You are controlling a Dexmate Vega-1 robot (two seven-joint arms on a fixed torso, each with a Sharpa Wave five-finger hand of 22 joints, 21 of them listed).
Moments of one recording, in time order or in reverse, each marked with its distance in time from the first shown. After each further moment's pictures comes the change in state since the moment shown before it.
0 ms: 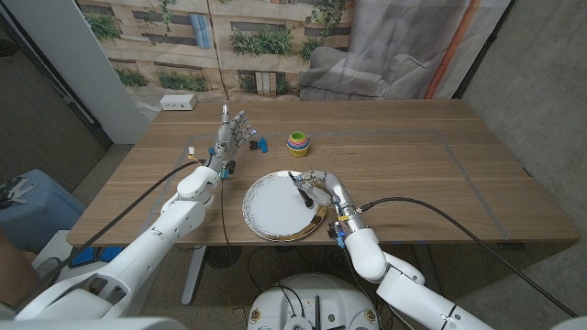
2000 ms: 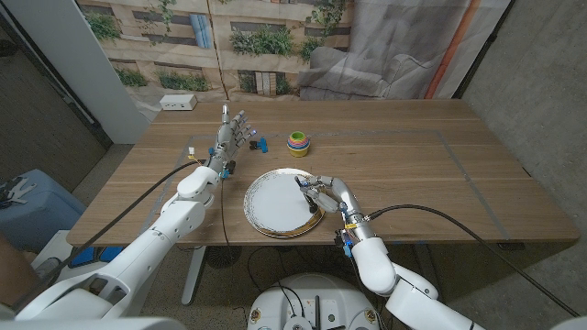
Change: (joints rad) left arm 0.000 0.000 0.000 0.001 0.000 0.000 0.000; left_hand 0.000 0.000 0.000 0.000 0.000 0.000 0.000 0.000 0.000 0.000 0.000 0.000 0.000 0.000 0.000 0.000 0.000 0.000 0.000 0.000 0.000; right arm -0.106 -0.058 0.032 -0.149 -0.018 -0.099 -0.032; right_hand -0.001 -0.001 0.003 0.003 0.004 0.000 0.000 0.006 -0.001 0.000 0.000 0.000 0.000 0.000 0.000 0.000 -0.003 0.000 0.000 0.000 0.000
